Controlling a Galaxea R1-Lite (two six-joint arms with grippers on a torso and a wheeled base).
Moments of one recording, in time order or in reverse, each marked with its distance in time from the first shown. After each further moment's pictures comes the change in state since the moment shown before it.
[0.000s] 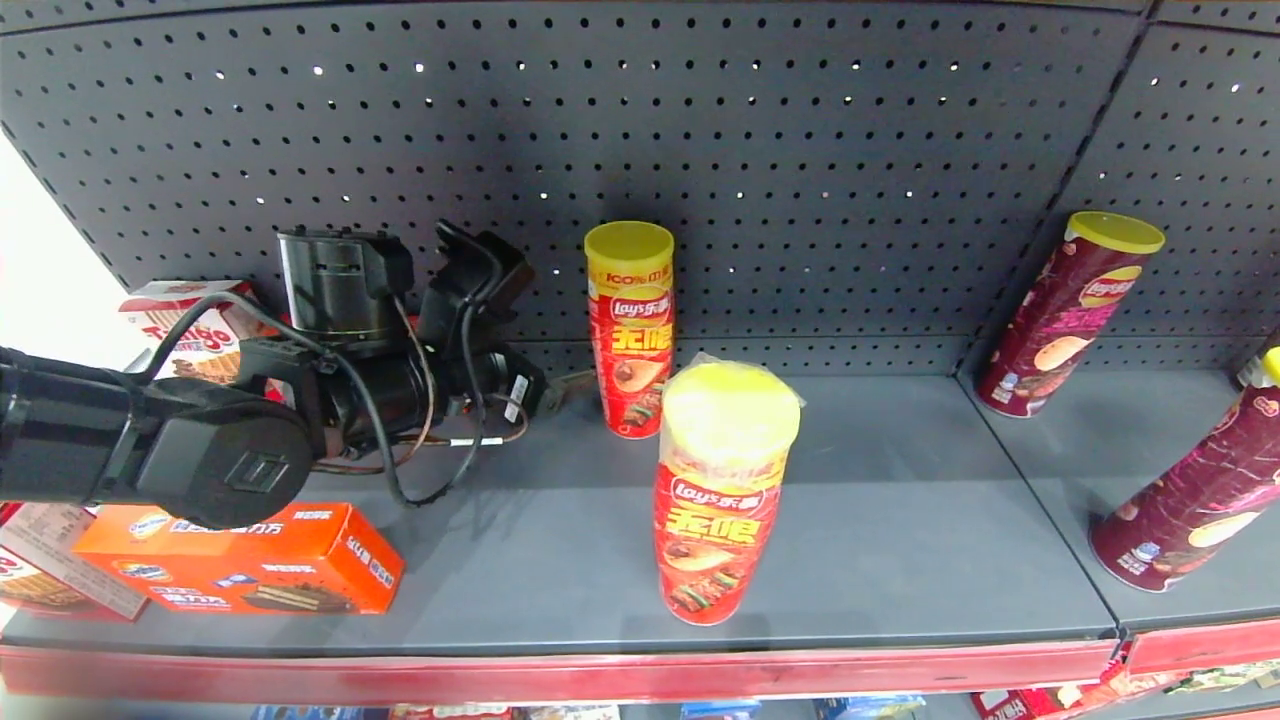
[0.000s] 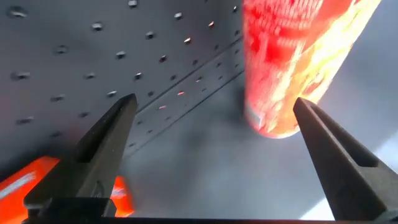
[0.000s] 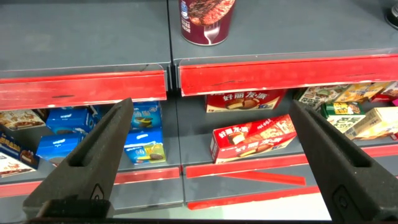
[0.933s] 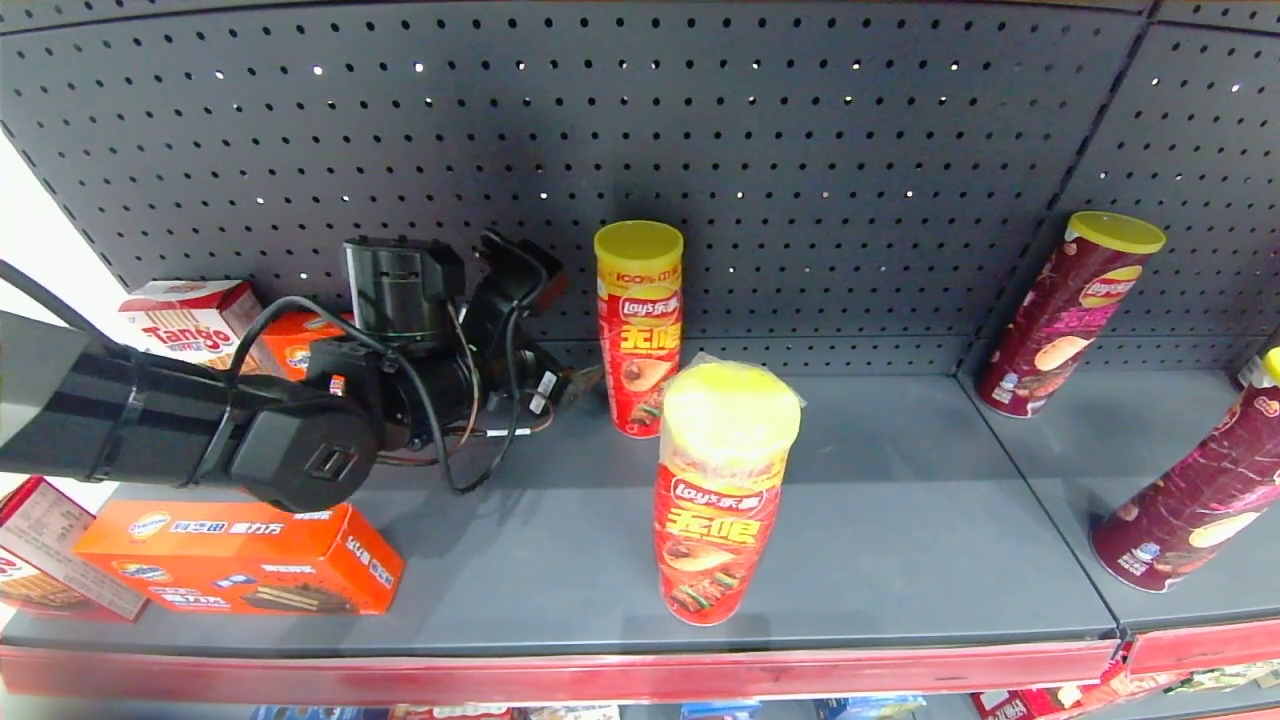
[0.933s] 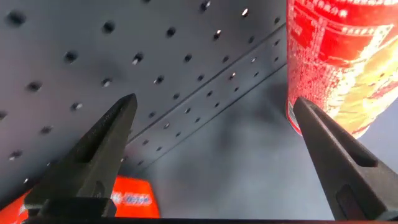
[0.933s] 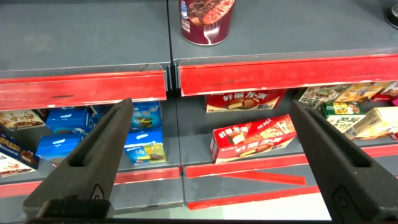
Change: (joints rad) left arm -0.037 0.101 -0.087 -0.031 0.130 0.049; right arm 0.000 0.000 0.000 0.000 0.000 0.000
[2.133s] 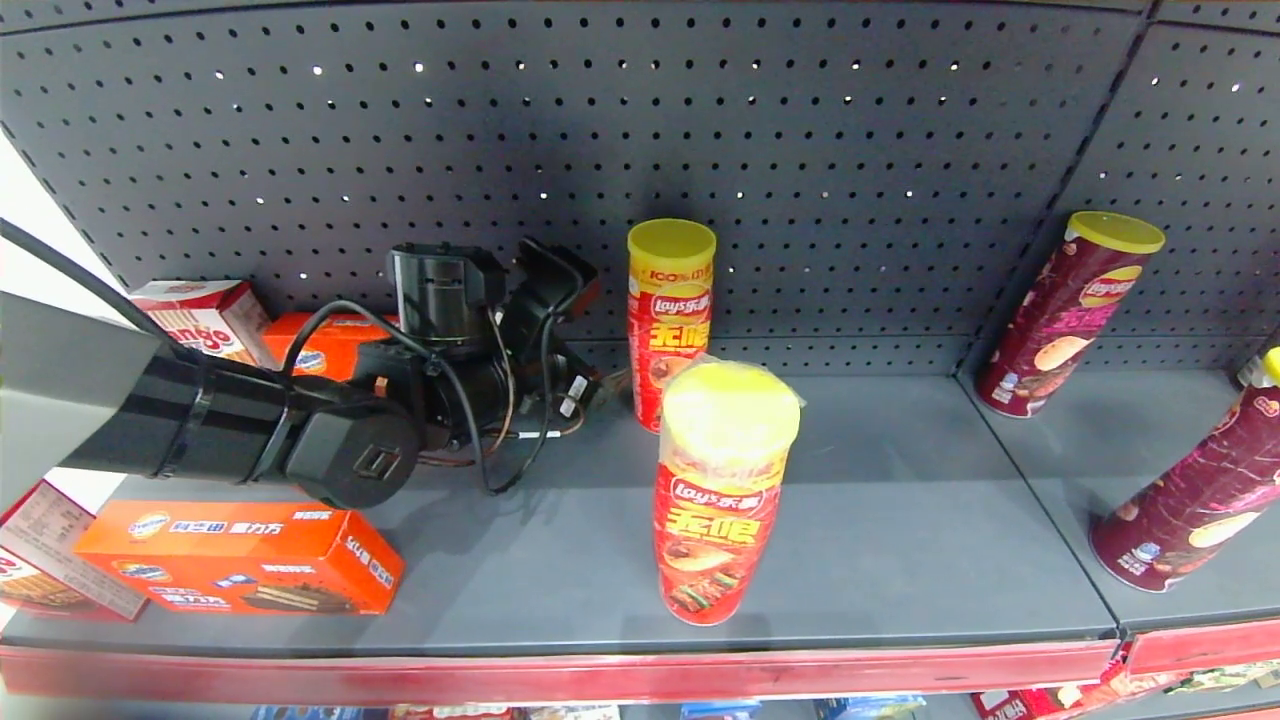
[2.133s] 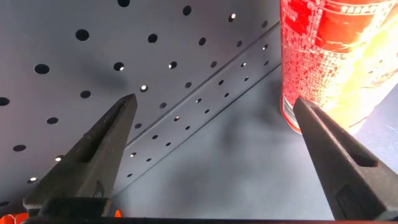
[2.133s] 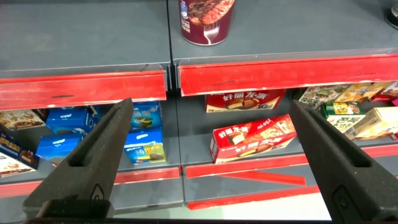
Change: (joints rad) left arm -0.041 0.051 -0.050 0.000 0.006 0.000; right arm 0.000 0.000 0.000 0.000 0.000 0.000
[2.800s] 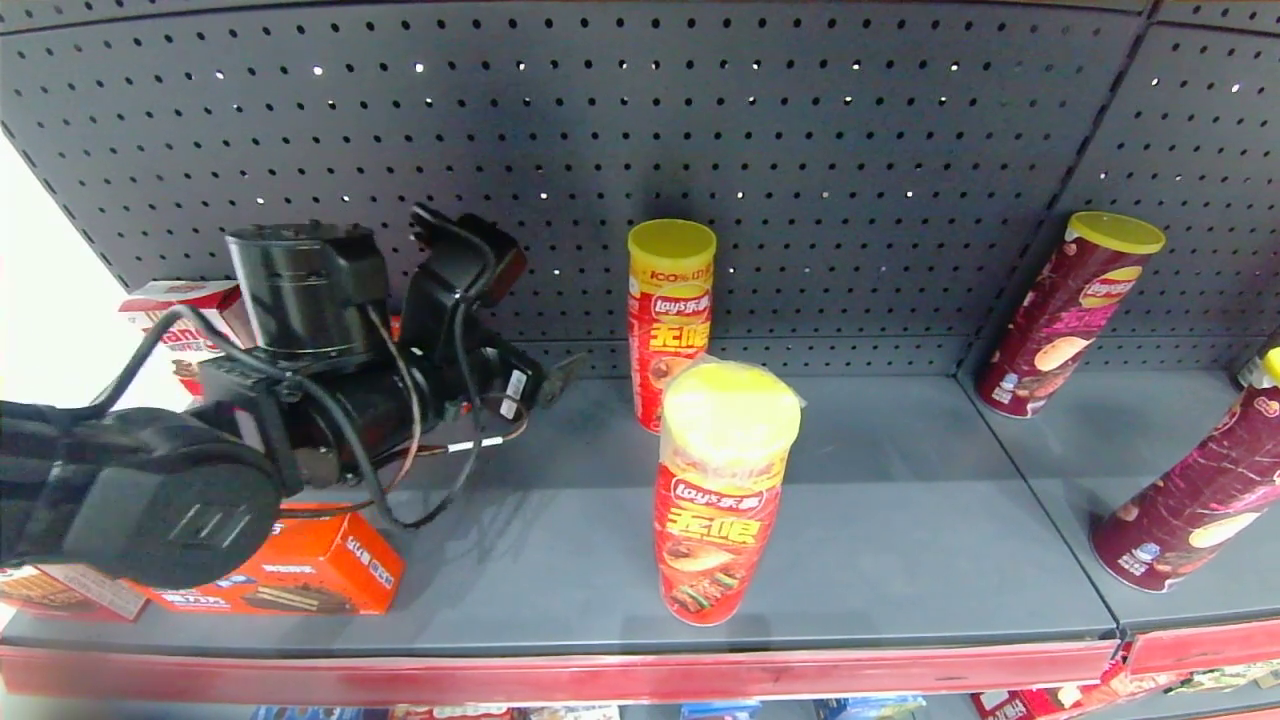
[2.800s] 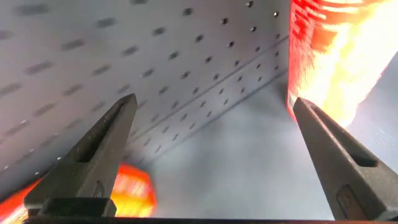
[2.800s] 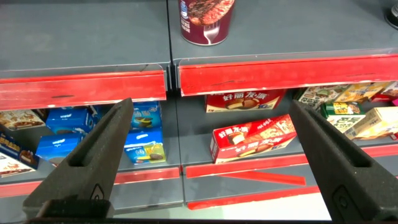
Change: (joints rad) left arm 0.006 -0.249 0.254 -0.091 0.054 -0.052; right arm 0.000 0.000 0.000 0.000 0.000 0.000
